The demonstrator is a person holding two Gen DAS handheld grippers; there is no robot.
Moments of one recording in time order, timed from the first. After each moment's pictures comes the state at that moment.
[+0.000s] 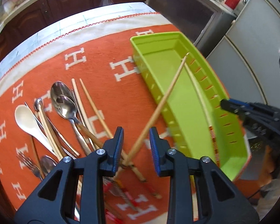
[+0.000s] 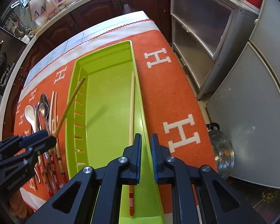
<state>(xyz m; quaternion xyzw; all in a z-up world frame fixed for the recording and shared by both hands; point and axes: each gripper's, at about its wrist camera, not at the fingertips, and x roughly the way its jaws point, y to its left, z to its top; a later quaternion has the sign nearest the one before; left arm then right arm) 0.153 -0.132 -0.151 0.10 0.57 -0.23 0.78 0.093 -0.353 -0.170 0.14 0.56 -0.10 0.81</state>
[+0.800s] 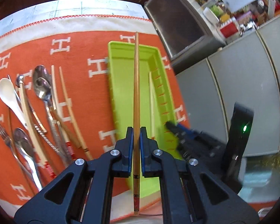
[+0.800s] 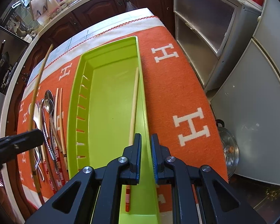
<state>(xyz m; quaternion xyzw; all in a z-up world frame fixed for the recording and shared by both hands) 0.154 -0.145 -0.102 -0.08 0.62 -0.24 0.74 0.091 -0.344 -0.175 0.16 0.57 -0.08 0.80</state>
